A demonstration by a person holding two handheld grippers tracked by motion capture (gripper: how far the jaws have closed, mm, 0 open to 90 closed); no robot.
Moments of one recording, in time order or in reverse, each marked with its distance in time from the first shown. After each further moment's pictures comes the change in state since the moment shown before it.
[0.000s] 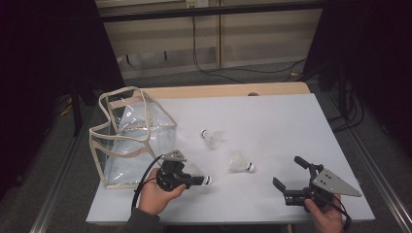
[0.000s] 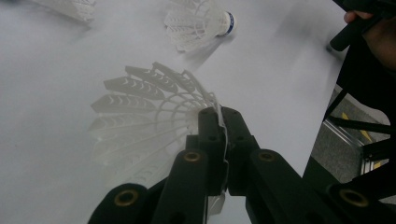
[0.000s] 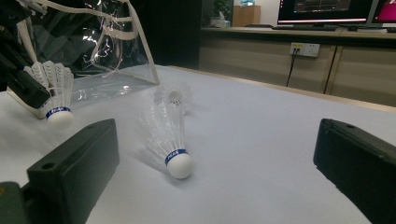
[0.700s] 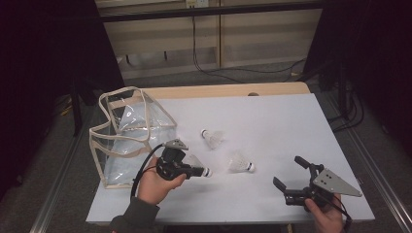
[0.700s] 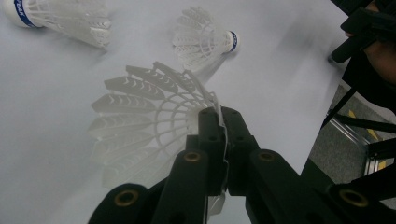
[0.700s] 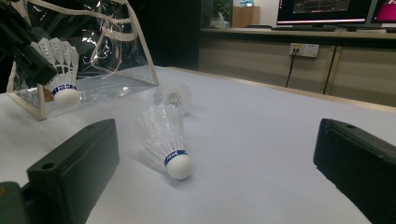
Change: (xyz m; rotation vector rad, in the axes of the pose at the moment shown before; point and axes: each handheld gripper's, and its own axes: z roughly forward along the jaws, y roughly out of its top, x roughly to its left) left arm -0.004 0.032 -0.012 0.042 0.041 -0.010; right arm -0.001 0.000 0.000 -0.001 -0.003 0.001
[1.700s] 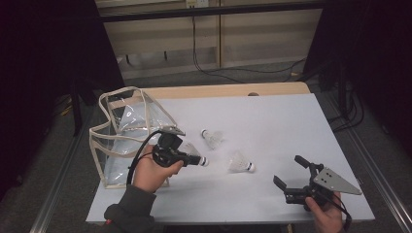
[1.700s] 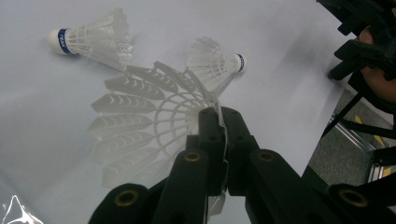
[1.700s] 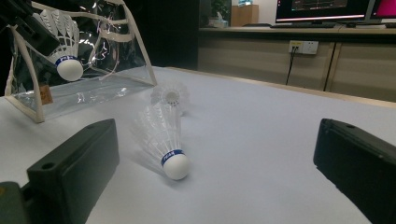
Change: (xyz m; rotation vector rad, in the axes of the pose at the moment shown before) left arm 0.003 0.030 -0.020 0.015 0.035 -0.017; right arm -0.004 -0.002 0.002 -0.001 0.000 0.023
